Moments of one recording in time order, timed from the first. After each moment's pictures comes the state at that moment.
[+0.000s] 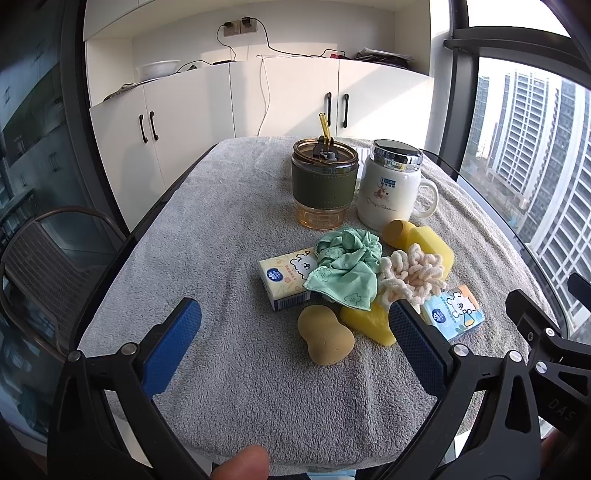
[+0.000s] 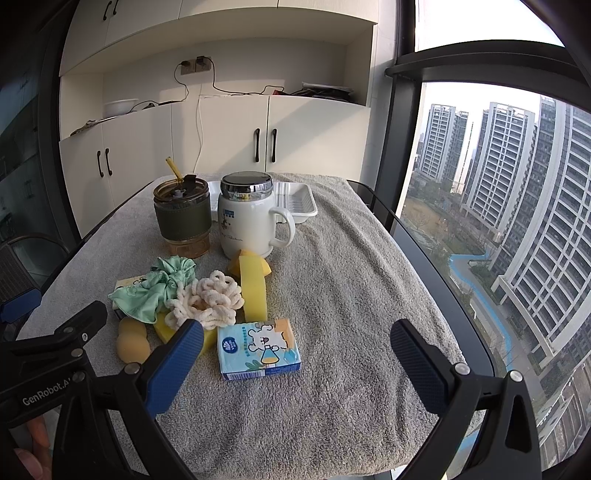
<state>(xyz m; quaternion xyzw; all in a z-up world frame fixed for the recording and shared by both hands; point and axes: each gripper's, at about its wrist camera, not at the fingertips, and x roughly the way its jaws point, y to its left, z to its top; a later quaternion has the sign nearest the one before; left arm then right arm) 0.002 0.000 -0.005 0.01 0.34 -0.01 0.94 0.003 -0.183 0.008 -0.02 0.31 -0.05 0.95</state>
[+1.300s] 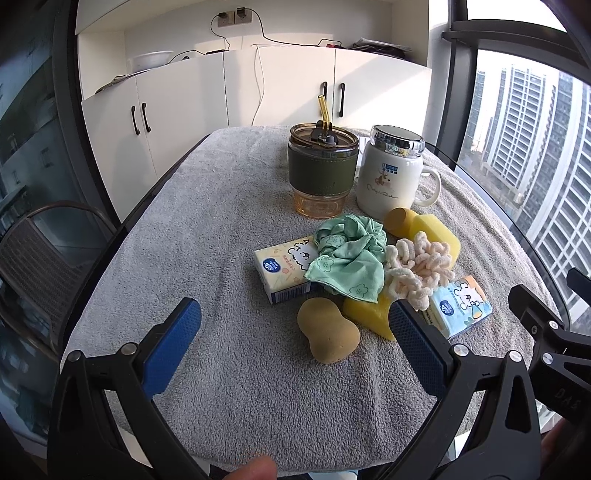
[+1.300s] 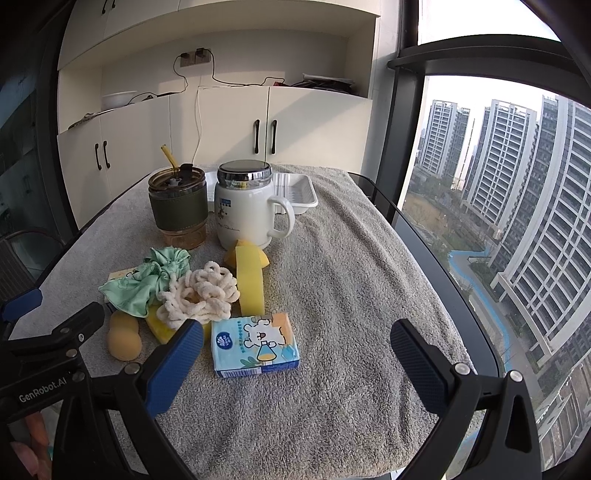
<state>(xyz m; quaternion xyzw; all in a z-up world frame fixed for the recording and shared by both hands) 0.011 0.005 -0.021 0.01 0.36 -0.03 0.93 0.009 -0.189 -0.008 -0.03 0.32 -0.05 0.94</state>
